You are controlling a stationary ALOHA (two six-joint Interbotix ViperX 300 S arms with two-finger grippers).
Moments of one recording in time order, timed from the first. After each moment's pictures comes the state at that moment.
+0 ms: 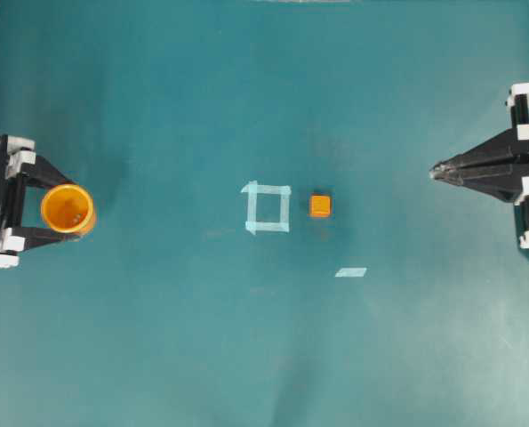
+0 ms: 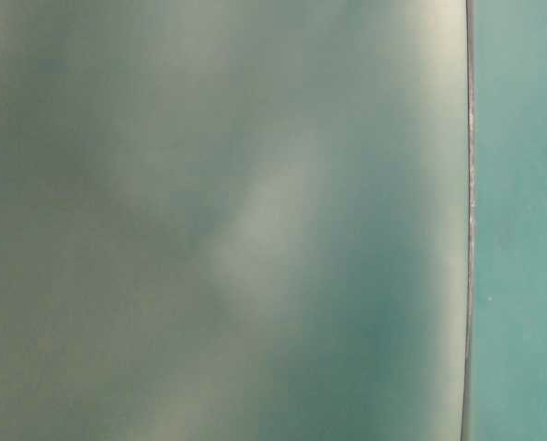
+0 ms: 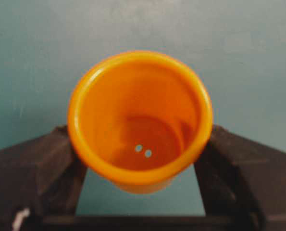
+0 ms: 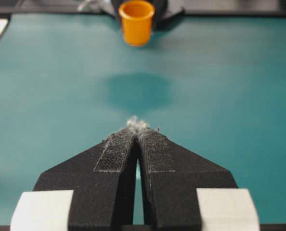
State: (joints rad) left arm -0.04 -0.86 1.46 0.02 -0.12 -0.01; right arm 0.00 -0.93 1.13 0.00 -0.08 0.01
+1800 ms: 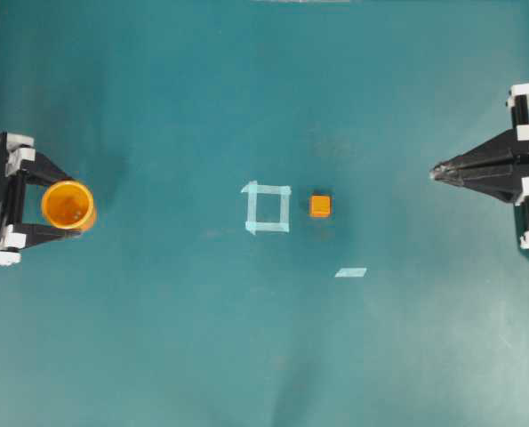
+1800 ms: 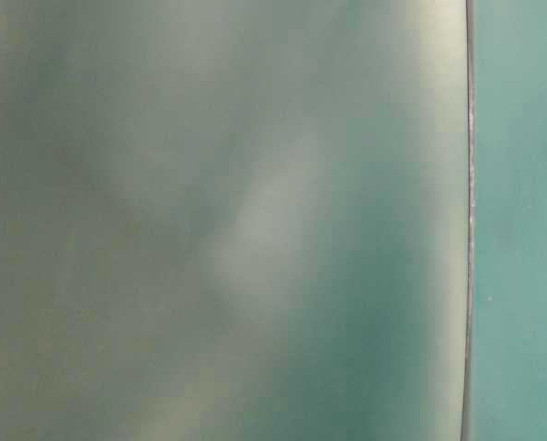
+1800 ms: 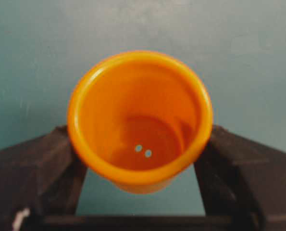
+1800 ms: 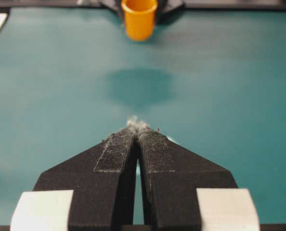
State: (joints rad) left arm -0.02 -0.86 1.46 0.02 -0.12 -0.02; right arm 0.00 -0.93 1.13 0.00 -0.07 0.01
